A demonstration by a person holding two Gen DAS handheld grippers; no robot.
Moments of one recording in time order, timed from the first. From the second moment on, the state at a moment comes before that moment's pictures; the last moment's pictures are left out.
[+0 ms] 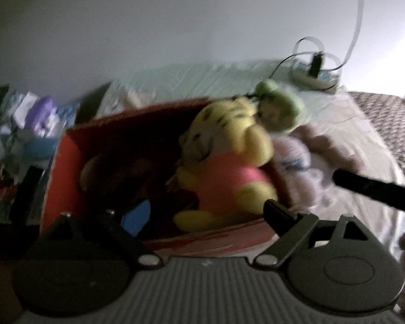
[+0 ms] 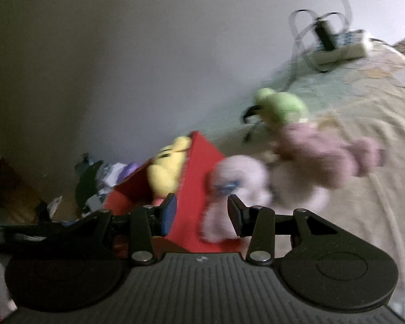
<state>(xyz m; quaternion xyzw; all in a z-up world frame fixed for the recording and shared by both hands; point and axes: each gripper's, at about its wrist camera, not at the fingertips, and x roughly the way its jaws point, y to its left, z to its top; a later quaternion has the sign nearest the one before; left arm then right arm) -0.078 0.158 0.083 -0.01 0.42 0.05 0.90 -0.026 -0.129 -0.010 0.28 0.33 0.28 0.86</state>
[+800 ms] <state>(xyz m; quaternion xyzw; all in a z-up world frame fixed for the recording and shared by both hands) -0.017 0.026 0.035 -0.03 0.45 -0.15 0.88 0.023 -0.248 -0.085 0.44 0.36 0.13 0.81</state>
